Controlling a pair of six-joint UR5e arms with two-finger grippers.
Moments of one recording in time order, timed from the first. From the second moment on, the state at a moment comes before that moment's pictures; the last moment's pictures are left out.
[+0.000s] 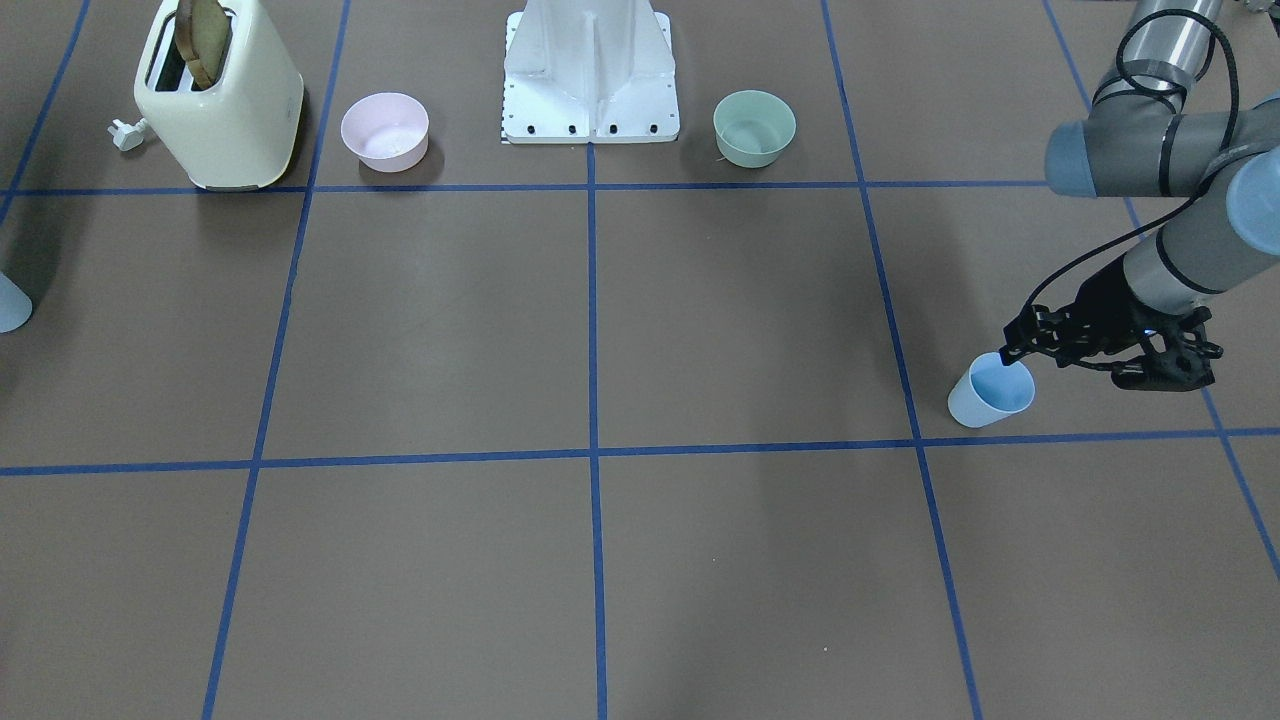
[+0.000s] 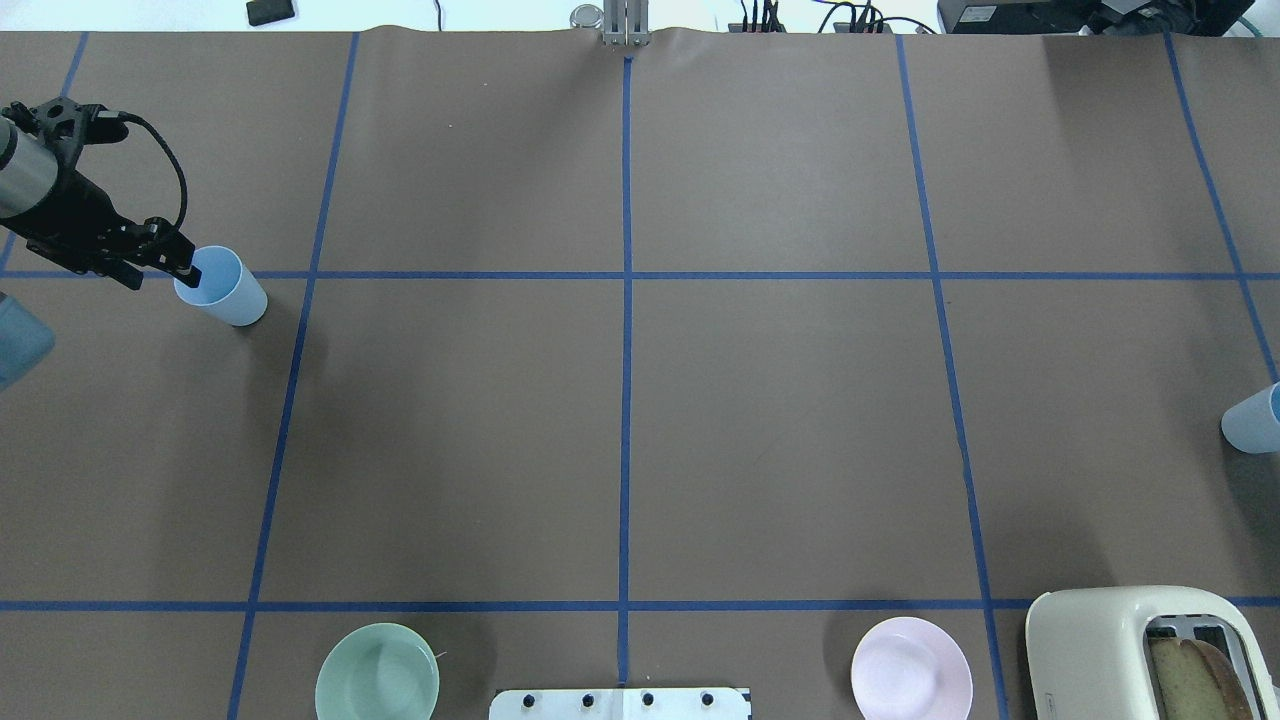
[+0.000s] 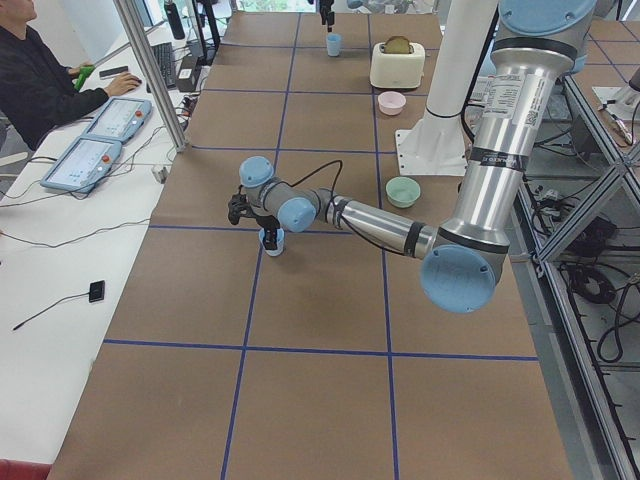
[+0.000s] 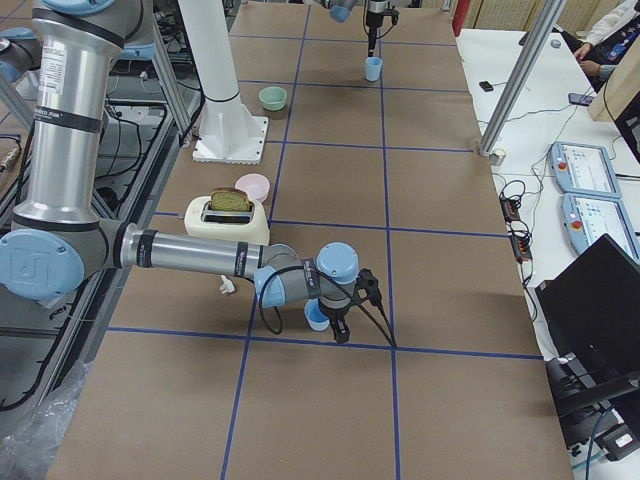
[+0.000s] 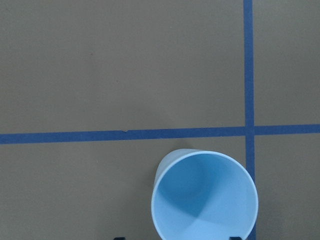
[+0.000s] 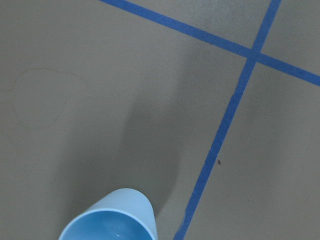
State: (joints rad) left arm -1.08 -1.79 -1.59 -1.88 -2.35 -0.70; right arm 1.36 -1.76 1.62 -1.23 2.34 -0.08
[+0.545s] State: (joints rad) left arm -1.09 -1.83 -1.51 -1.89 -2.37 -0.69; right arm 1.36 -1.75 1.62 -1.23 2.34 -0.08
